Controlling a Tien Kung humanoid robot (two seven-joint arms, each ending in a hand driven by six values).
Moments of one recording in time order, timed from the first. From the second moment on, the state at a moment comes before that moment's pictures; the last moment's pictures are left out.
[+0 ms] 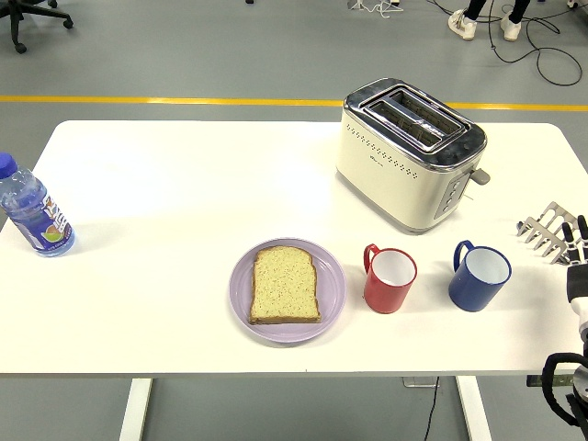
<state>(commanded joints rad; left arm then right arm) -0.07 0.03 -0.26 -0.21 0.45 0.09 0.03 0.00 -0.14 1.47 1.32 -0.35 -0.36 0.37</state>
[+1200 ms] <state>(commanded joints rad) -0.07 0.03 -0.25 -0.21 0.44 0.08 0.03 -0.16 -0.20 1.22 1.36 -0.99 -0.49 0.38</state>
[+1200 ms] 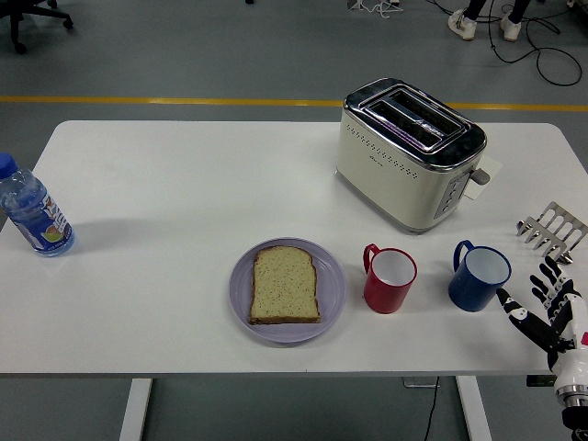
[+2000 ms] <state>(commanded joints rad) -0.08 0.03 -0.25 -0.21 0.44 0.09 0.03 -0.07 -0.16 1.15 1.24 -0.98 -0.49 0.39</state>
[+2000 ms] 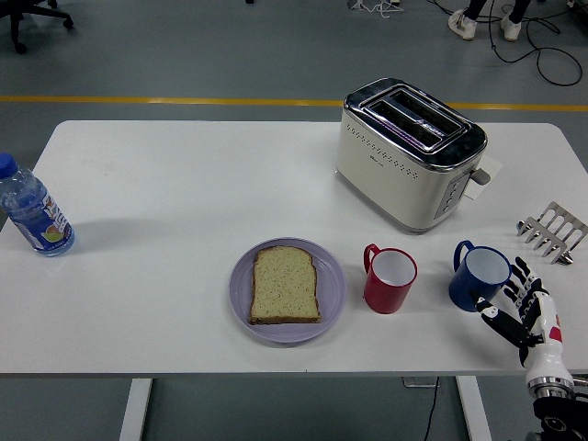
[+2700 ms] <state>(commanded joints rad) -0.07 0.03 -0.25 -0.21 0.44 0.08 0.03 0.01 -0.10 1.12 1.14 -0.98 -0.52 0.38</state>
